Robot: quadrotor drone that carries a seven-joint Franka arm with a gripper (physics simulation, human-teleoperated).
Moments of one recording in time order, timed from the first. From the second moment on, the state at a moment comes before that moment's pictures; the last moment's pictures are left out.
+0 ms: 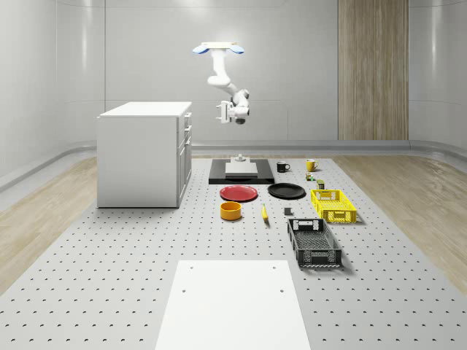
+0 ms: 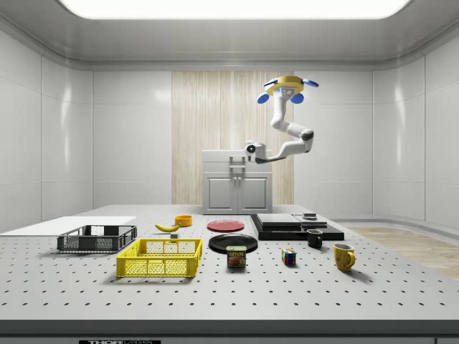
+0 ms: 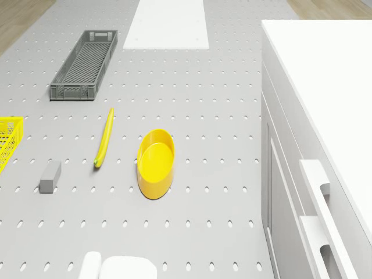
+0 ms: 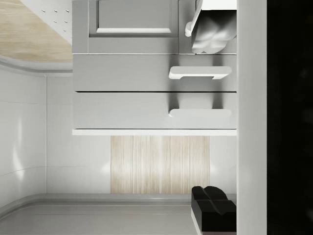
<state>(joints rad) 0.66 -1.12 -0.87 -2.46 0.80 1.73 0.81</state>
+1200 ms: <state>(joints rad) 0.71 -1.15 -0.79 -2.54 0.85 1.86 0.81</state>
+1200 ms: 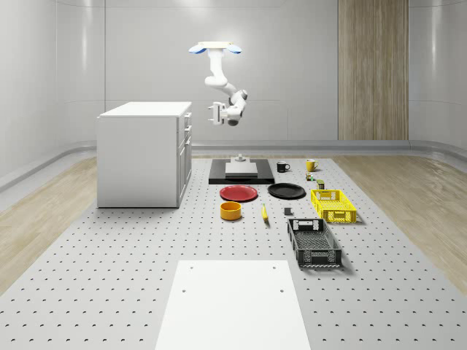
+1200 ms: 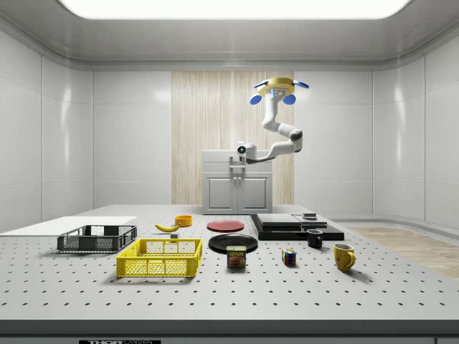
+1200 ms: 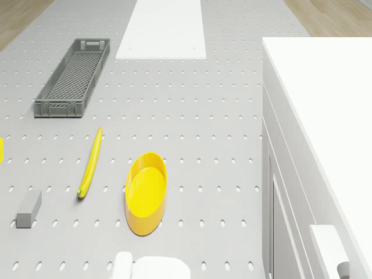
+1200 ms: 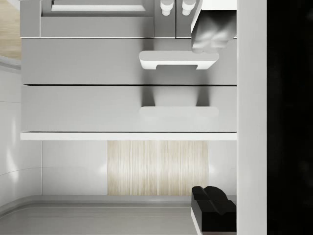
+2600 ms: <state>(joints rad) 0.84 -1.03 -0.52 -2.62 1.18 2.16 0.69</state>
